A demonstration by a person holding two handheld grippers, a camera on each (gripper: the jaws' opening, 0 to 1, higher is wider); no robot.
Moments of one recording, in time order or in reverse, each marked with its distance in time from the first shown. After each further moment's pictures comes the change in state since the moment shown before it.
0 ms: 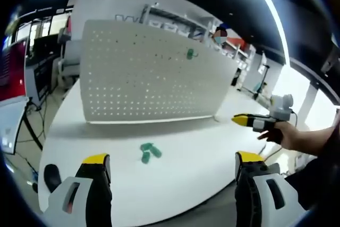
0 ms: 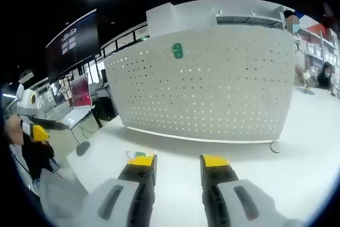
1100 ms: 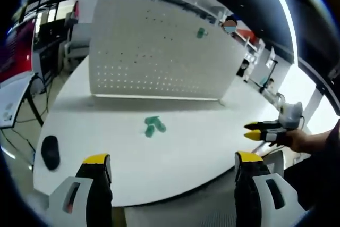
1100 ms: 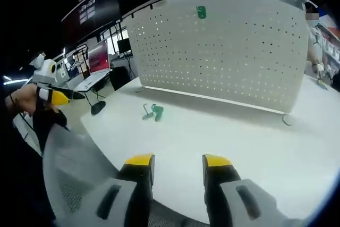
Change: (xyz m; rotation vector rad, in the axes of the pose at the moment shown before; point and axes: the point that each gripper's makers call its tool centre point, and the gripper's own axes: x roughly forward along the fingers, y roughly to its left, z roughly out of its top) left arm -0.008 0.007 -0.055 -0.063 0.109 0.043; right arm -0.034 0.029 -0.084 -0.058 0.210 0.136
